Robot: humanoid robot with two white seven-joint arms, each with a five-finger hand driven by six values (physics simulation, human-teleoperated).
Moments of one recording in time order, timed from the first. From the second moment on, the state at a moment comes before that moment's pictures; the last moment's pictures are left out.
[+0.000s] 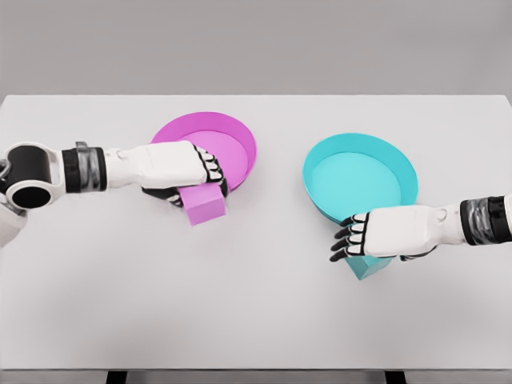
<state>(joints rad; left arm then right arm) -0.70 0.69 -0.72 -1.55 -0.43 -0.61 -0.53 -1.07 -1.11 1.47 -1.73 0.43 -0.61 0.29</state>
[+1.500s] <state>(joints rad) -0.63 0.88 -0.58 -1.09 -0.23 -0.61 -0.53 -1.10 -1.06 1.40 -1.76 0.39 -0.61 0.27</state>
